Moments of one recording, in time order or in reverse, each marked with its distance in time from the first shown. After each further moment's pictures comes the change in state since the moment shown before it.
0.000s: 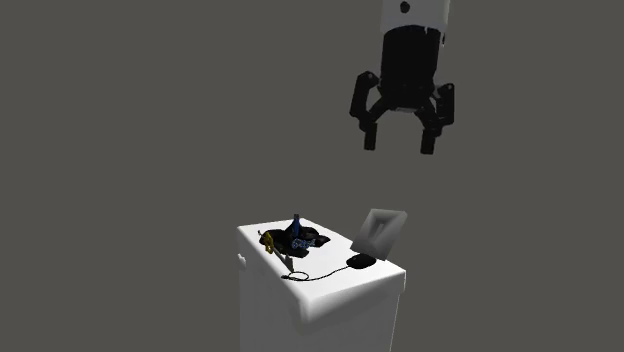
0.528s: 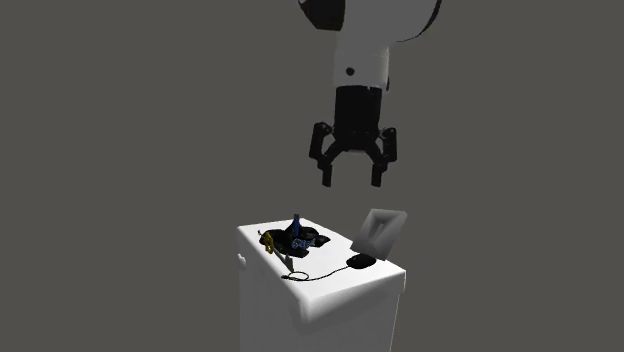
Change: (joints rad) arm 0.039 0.286 0.058 0.084 -0.004 0.214 0.009
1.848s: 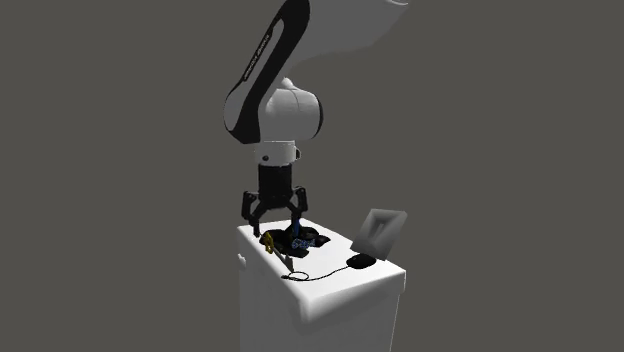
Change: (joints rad) arm 0.104 0.746 0.068 0.581 -0.166 0.178 0.071
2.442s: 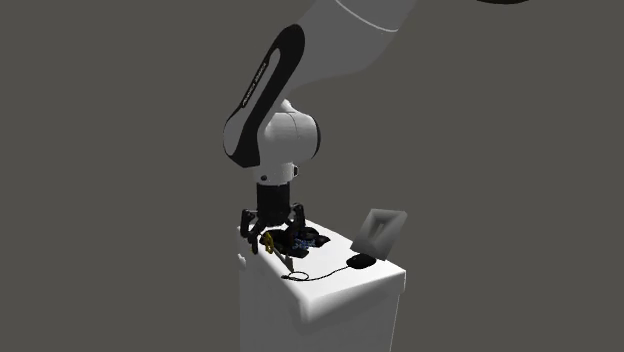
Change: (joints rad) arm 0.009 0.075 -0.006 0.003 -0.016 0.073 0.010
